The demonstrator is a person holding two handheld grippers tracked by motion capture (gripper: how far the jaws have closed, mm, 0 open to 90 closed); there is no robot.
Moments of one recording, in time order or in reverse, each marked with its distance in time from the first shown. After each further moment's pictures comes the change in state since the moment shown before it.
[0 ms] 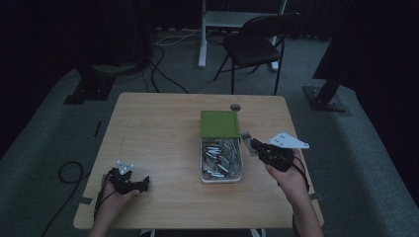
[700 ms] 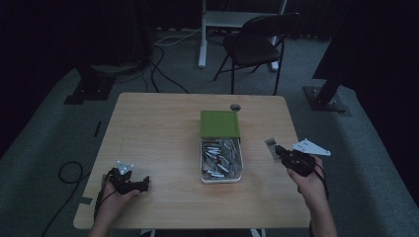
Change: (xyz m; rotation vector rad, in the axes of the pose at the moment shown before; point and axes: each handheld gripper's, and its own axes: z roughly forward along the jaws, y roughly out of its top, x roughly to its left) left arm 0.000 0.000 0.000 0.001 0.000 0.000; right arm -0.058 -0.050 -0.020 0.075 -0.150 0.082
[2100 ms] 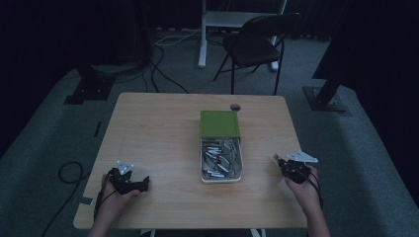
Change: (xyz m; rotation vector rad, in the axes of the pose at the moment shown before) left arm 0.000 0.000 0.000 -0.001 0.000 -0.001; right arm -0.012 -0.058 0.038 0.199 -0.120 -0.013
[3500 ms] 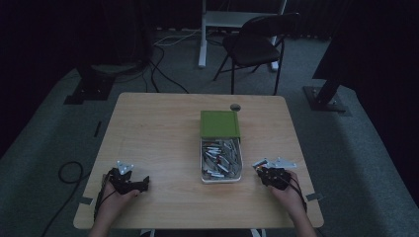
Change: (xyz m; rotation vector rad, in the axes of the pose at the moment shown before) left arm 0.000 0.000 0.000 0.000 0.000 0.000; right arm 0.041 -0.018 0.032 0.046 0.160 -0.043
